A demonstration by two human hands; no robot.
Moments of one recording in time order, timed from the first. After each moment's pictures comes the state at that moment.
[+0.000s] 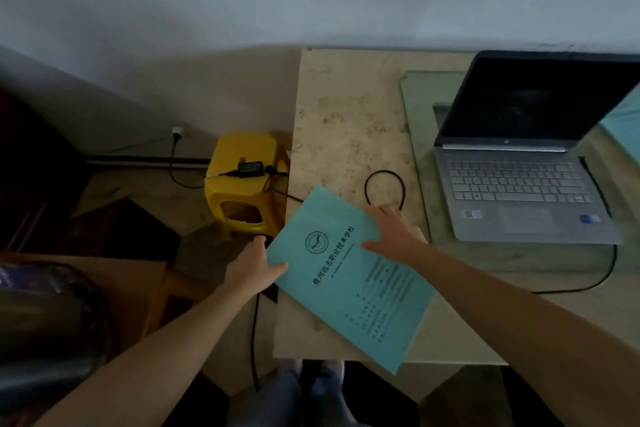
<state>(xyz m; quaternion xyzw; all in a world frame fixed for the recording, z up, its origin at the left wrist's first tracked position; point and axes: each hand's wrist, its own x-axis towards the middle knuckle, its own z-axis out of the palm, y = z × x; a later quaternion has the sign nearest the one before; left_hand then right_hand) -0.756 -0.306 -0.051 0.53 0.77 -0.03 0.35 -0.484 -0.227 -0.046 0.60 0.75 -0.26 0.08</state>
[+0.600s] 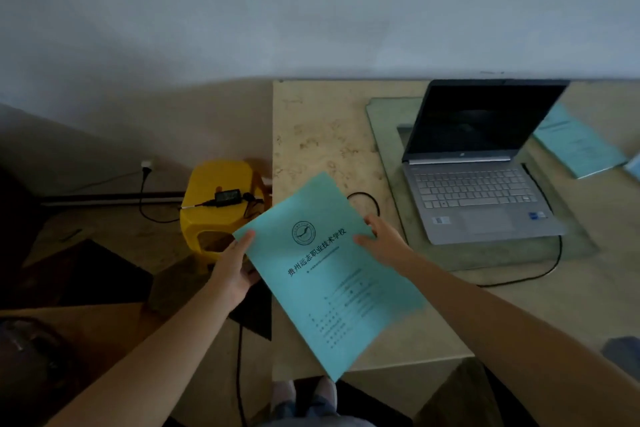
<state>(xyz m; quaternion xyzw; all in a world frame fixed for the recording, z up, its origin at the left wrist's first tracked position) -0.768 -0.289 -0.017 0.10 0.55 0.48 0.67 -0.494 -0.247 -0.005 0.66 0.56 -0.47 -0.18</state>
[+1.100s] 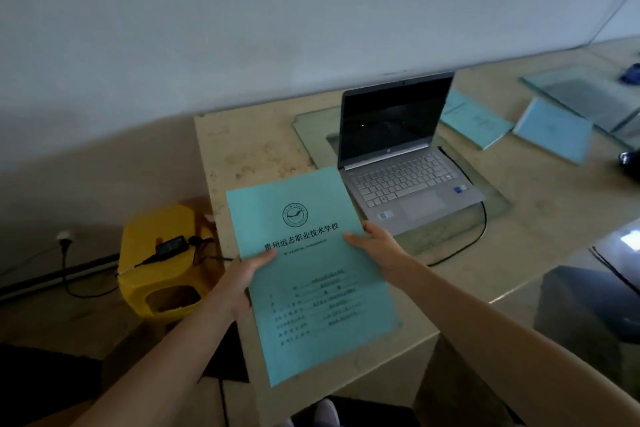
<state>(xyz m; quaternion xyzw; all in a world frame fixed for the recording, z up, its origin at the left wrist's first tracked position) -0.701 -0.246 0.008 0.27 0.51 0.30 0.76 -0.451 -0.281 0.023 0.65 0.27 -0.58 -0.41</state>
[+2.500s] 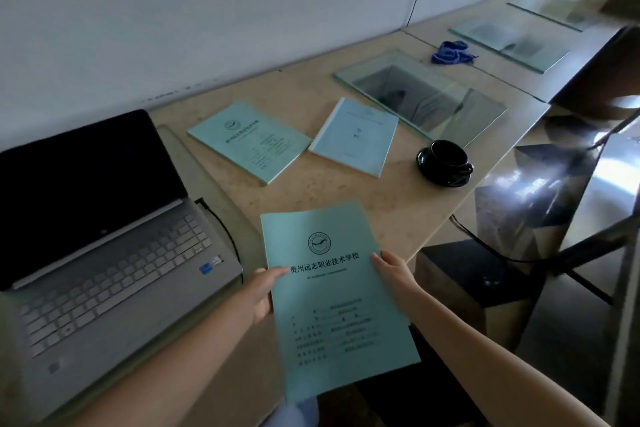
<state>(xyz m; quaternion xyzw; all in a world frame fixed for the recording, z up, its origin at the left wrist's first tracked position) -0.090 -0.238 -0.028 0.36 0.52 0.08 0.77 0.107 -0.378 -0.014 0.78 0.12 -0.41 -0.46</state>
